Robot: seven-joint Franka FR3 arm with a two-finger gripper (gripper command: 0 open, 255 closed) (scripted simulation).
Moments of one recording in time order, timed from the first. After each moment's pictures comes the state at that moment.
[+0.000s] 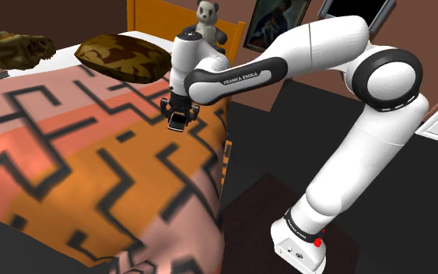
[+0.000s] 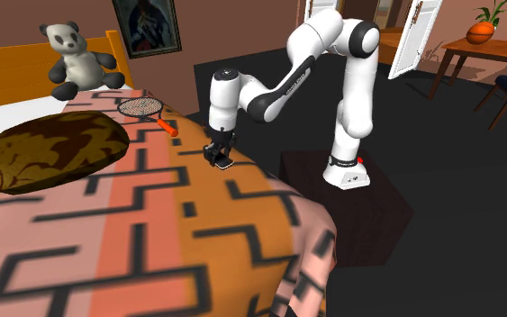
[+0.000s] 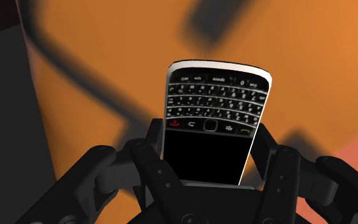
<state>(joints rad) -0.16 0.10 0.53 -2.05 -0.30 2.20 1.31</state>
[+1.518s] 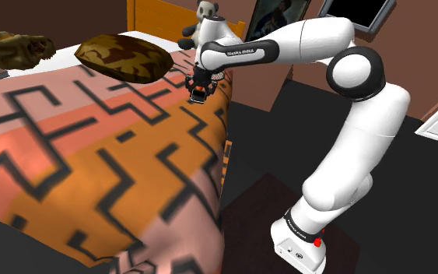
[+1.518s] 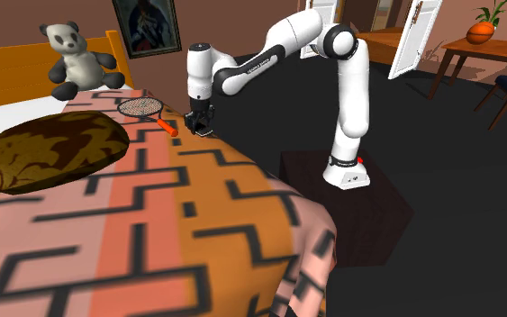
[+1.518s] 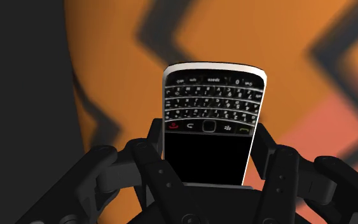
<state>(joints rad) -0.32 0.23 0.39 -1.79 -0.29 2.13 0.97</state>
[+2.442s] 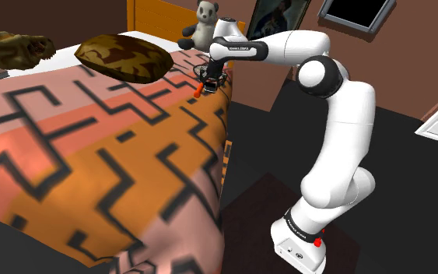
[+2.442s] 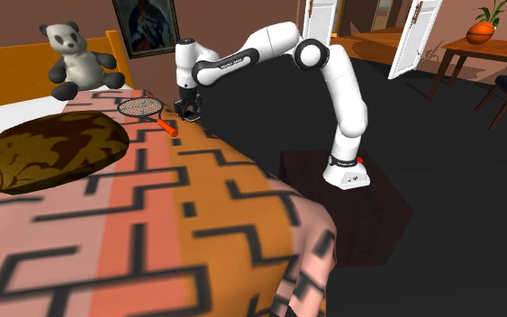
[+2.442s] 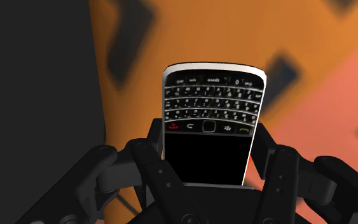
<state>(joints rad) -0.42 0.51 0.31 -1.40 -0.31 2.05 0.74</state>
